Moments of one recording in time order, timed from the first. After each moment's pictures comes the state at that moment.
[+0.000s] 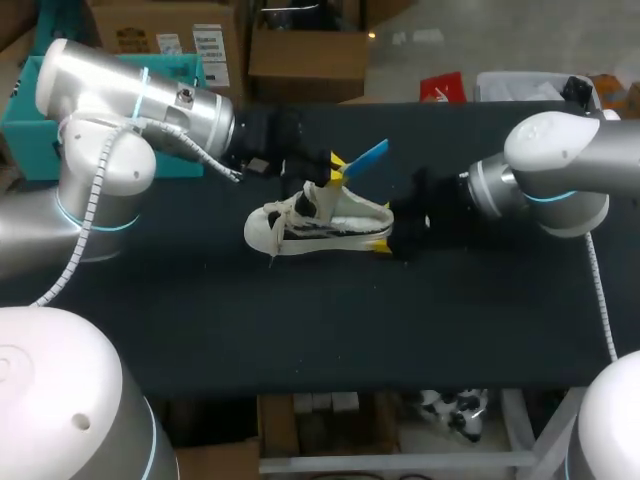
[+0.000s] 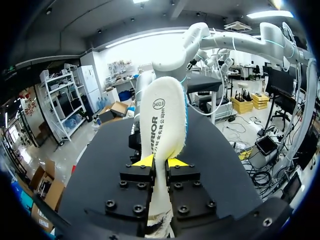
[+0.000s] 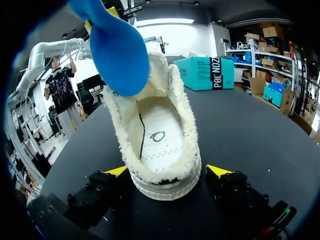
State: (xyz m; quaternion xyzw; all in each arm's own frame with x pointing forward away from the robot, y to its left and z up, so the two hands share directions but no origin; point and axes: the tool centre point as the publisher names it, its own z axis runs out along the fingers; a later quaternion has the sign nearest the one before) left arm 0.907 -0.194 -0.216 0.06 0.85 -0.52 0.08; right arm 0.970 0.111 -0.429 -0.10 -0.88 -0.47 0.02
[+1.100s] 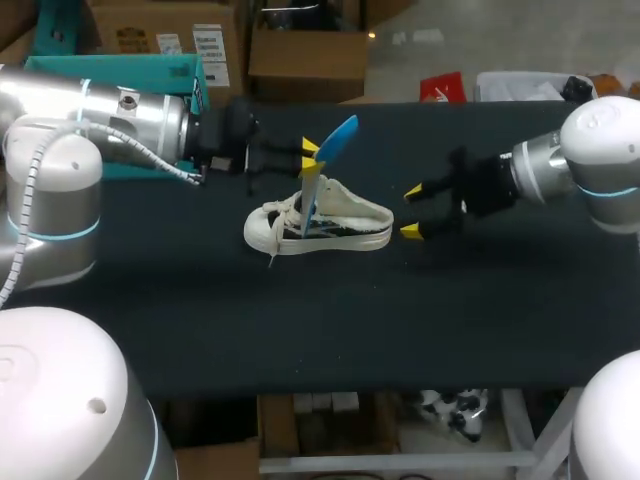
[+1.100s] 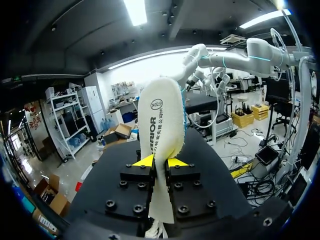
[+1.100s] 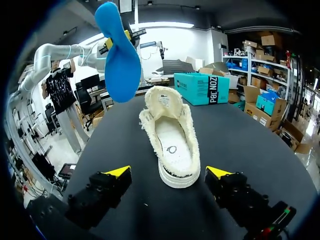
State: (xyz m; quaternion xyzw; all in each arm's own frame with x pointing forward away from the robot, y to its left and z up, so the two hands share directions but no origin) left arm 0.872 -0.156 -0.161 0.08 0.79 -0.59 0.10; right arm 0.938 0.070 -0.353 -0.10 -0.87 -0.48 -0.02
